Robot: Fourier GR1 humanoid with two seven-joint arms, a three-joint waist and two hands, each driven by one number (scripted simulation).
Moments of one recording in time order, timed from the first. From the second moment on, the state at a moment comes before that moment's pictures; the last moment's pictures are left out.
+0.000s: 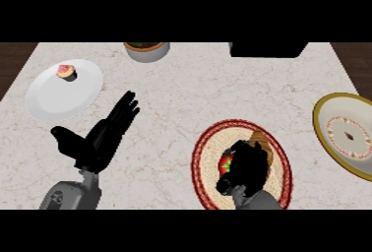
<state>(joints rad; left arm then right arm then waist) -0.15 0.15 -0.18 -1.54 0.27 -0.01 0.14 -0.18 -0.02 0.53 -1.41 1.04 -0.08 1.21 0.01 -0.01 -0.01</state>
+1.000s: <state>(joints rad) -0.13 0.13 -0.17 -1.56 0.24 -0.02 0.16 -0.05 -0.32 0.58 -1.53 0.95 -0.07 0.74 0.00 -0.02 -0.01</state>
